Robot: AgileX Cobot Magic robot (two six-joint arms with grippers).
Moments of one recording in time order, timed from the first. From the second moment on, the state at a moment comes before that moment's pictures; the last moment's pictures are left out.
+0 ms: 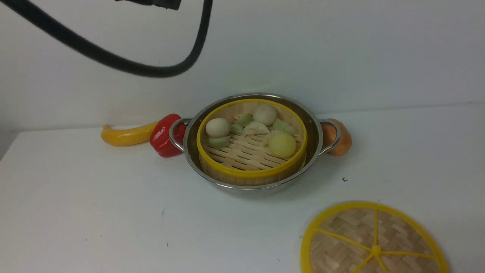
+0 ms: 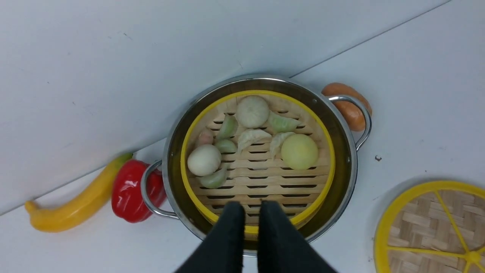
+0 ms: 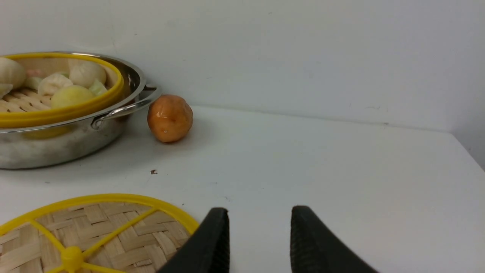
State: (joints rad) right arm 0.07 0.00 0.01 -0.02 0.33 -0.04; left arm -0.50 1.56 -2.00 0.09 1.22 -0.05
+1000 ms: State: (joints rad) right arm 0.07 0.00 0.01 -0.02 0.33 -0.04; left arm -0.08 0.73 -0.80 0.06 0.41 -0.09
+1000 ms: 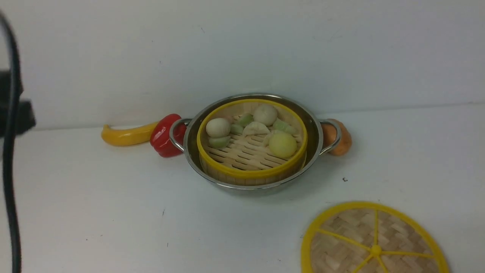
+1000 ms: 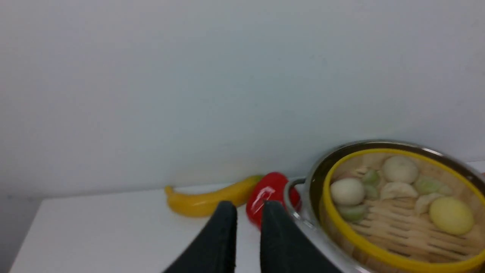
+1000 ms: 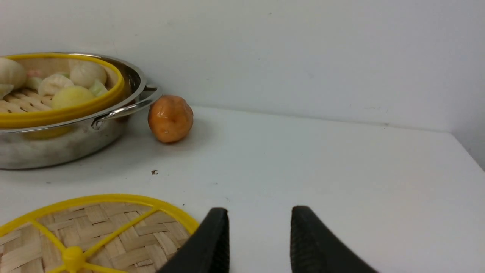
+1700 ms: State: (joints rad) right arm 0.07 0.00 0.01 -0.02 0.33 -0.04; left arm 0.15 0.10 -0.16 0.11 0.45 -0.07
